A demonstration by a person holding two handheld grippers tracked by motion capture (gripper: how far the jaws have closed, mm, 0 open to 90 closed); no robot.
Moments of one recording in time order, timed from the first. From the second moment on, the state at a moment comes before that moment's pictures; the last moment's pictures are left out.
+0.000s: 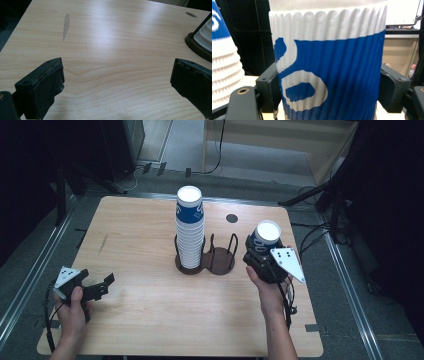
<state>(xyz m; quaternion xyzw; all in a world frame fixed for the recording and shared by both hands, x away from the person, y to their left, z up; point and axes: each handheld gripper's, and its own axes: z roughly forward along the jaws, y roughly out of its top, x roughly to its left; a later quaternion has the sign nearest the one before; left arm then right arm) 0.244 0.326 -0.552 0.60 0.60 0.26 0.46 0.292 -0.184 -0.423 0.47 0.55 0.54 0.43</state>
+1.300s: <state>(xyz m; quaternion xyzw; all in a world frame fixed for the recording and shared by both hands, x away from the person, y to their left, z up) 0.243 0.263 -0.491 0.62 0.51 0.29 0.52 0.270 -0.149 -0.479 0.45 0.61 0.52 0.38</state>
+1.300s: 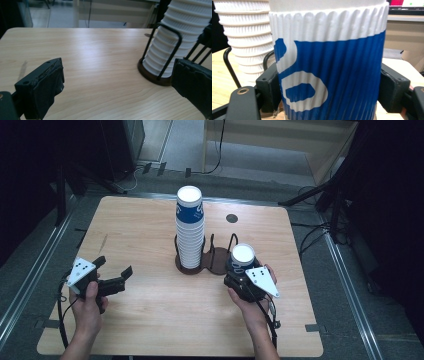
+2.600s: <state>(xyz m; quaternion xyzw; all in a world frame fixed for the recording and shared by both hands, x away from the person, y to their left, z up) 0.253 0.162 -0.449 0.72 0.37 0.15 0.57 0.244 -0.078 -0.493 0.38 0.68 0.55 0.31</state>
